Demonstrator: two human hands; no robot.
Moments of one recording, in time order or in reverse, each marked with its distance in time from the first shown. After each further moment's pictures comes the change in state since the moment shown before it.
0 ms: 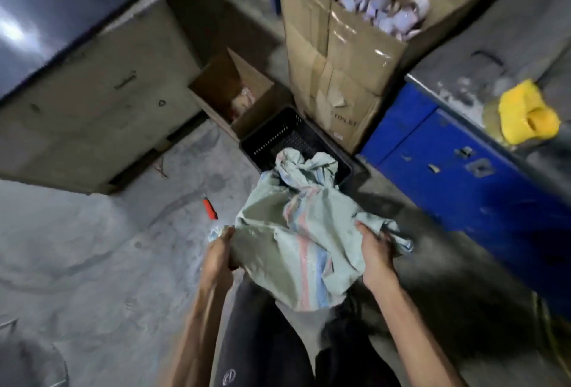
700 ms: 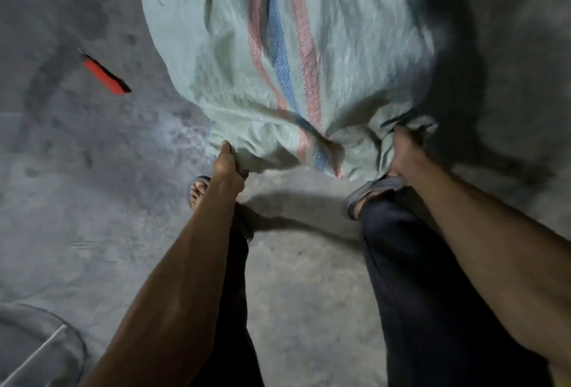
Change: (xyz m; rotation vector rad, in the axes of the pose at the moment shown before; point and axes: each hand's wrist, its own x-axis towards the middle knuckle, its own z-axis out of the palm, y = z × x) left_hand 0.416 -0.323 0.073 0.167 0.037 -0.407; right_hand 0.374 0.467 0.134 0.007 0.075 0.458
